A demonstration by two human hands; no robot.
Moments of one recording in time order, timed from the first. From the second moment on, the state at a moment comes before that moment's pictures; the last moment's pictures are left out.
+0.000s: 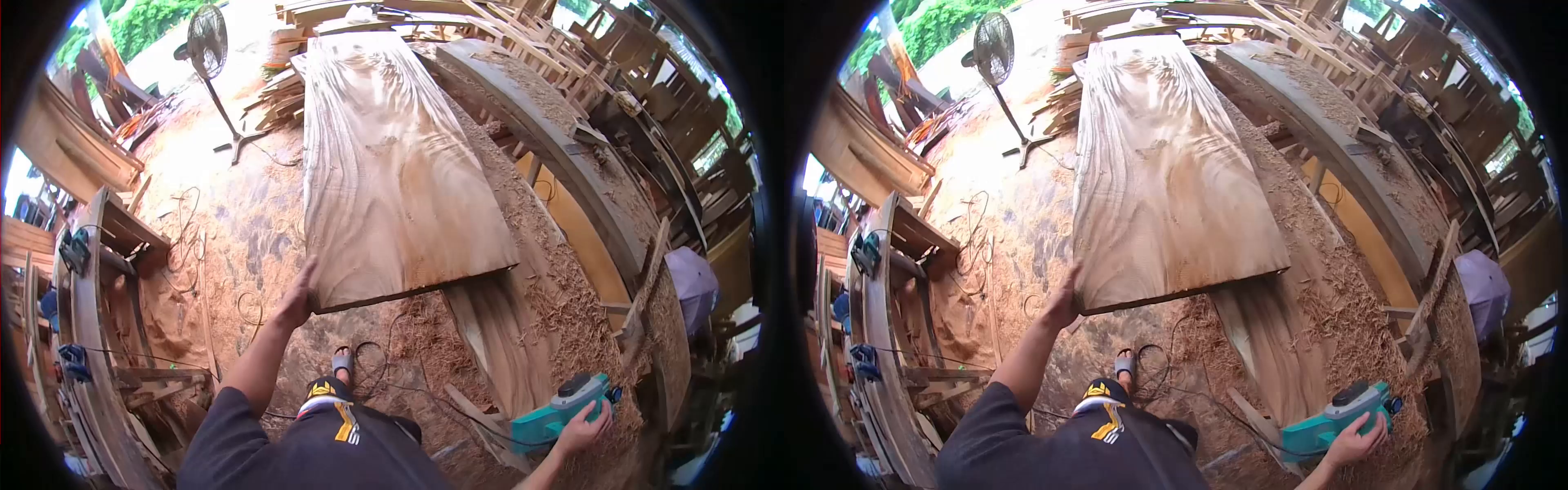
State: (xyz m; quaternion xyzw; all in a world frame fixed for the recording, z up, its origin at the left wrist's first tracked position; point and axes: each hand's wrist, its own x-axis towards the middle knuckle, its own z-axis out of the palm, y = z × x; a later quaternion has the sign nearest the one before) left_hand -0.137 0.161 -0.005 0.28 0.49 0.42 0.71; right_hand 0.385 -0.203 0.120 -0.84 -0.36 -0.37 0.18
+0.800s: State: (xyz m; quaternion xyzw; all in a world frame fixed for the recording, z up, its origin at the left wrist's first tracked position) left_hand -0.057 0.125 0.005 0.51 0.60 0.43 0.44; right_hand 0.417 -0.218 0.116 -0.80 0.07 0.12 0.58
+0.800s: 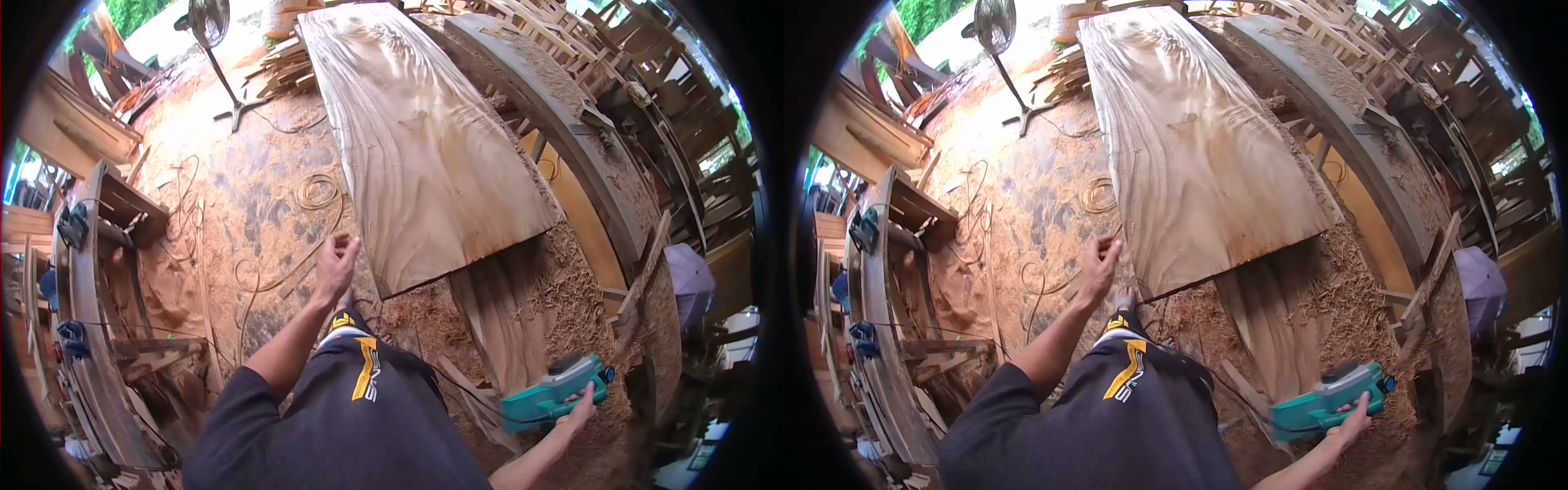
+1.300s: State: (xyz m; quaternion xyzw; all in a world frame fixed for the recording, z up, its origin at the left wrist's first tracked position) left_hand 0.040 0.150 0.146 0.90 0.17 0.24 0.32; right_hand 0.229 -0.065 0.211 -0.74 -0.42 0.44 0.29
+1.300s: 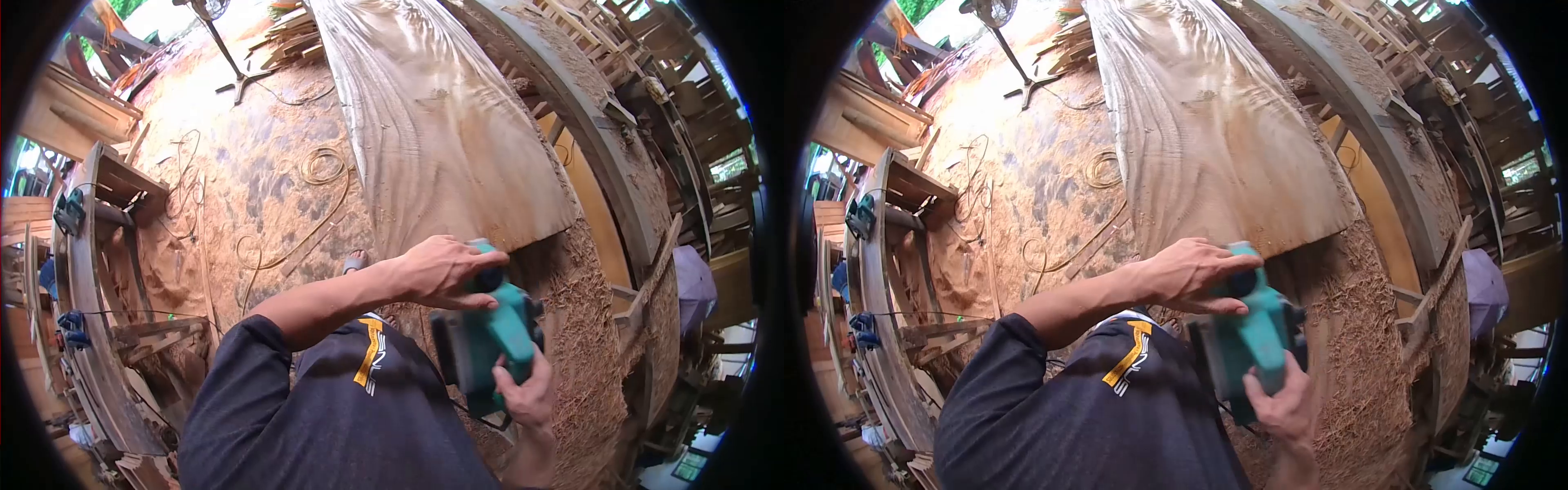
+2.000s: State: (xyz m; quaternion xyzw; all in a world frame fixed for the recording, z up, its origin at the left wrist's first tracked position) left_hand -0.120 0.267 -0.002 0.32 0.60 0.51 0.53; right_hand 0.096 0.333 0.172 -0.60 -0.57 0.42 0.37
